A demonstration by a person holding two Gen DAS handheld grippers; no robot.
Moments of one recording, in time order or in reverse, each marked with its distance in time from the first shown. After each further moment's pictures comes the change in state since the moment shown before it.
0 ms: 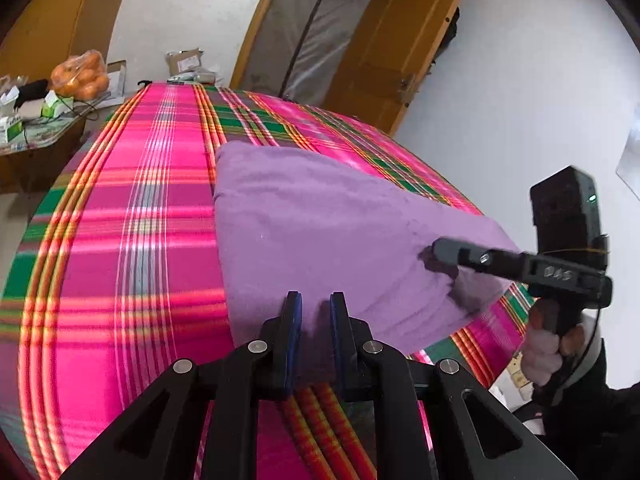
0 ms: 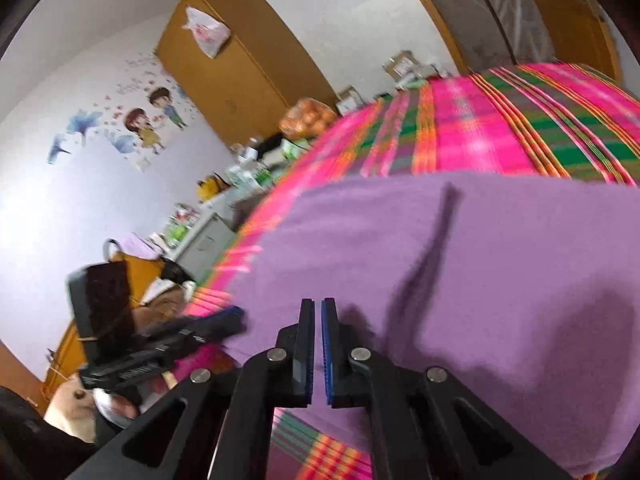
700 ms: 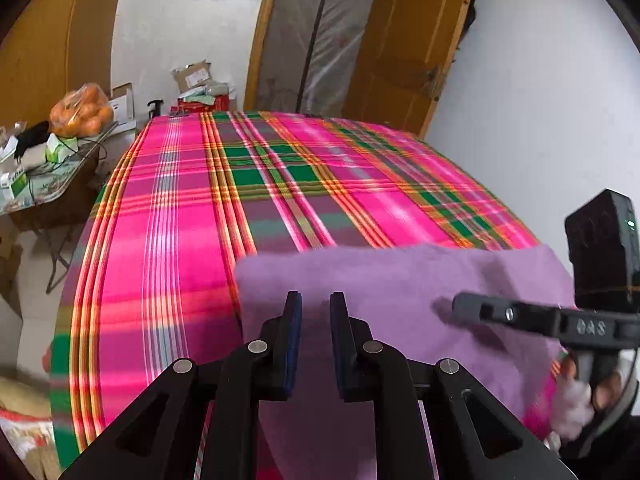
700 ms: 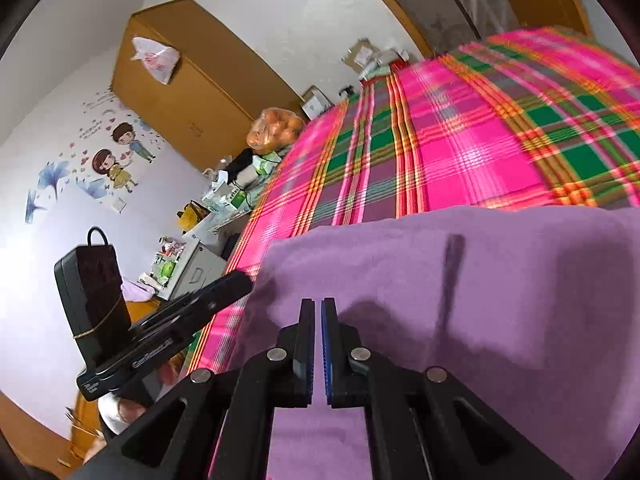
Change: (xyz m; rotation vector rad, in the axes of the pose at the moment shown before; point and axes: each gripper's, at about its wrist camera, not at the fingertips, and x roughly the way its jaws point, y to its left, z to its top) left arm 0.070 0.015 0.108 0.065 0.061 0.146; right arm 0.045 -0.046 0.055 0.237 0.047 -0.051
